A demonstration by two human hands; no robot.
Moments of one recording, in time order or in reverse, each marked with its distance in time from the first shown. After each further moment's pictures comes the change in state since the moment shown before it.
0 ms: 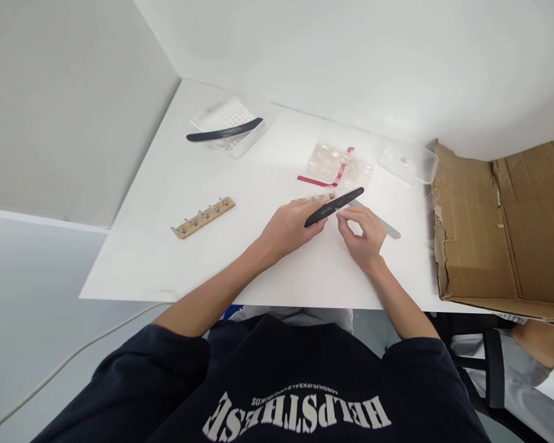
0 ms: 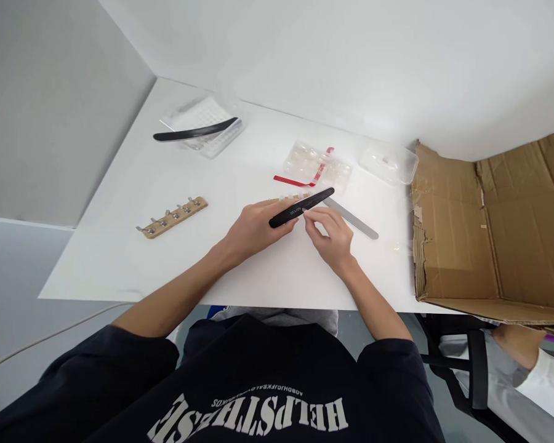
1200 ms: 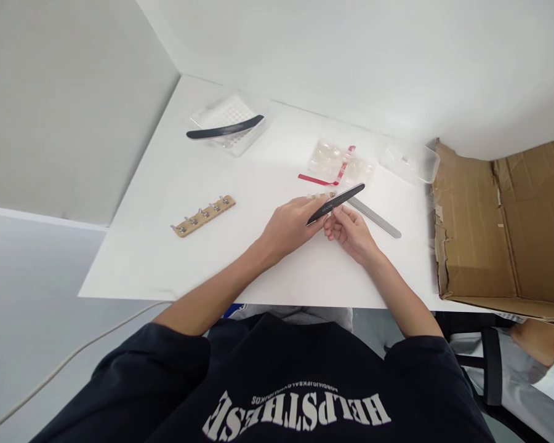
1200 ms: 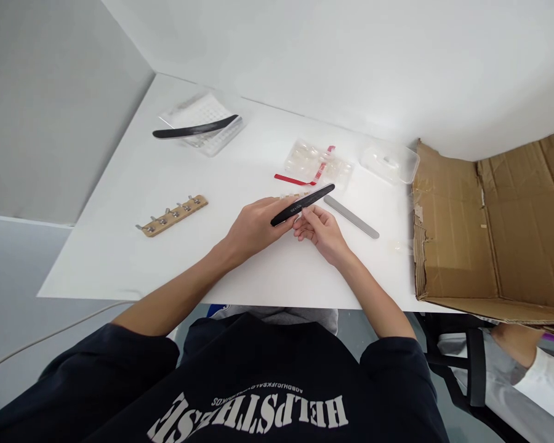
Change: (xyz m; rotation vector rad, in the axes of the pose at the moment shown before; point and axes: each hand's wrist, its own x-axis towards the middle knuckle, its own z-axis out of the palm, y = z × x) left_hand -0.001 -0.003 0.004 0.141 0.001 0.014; right_hand 0.019 -0.018 0.008 0.833 -0.329 1.055
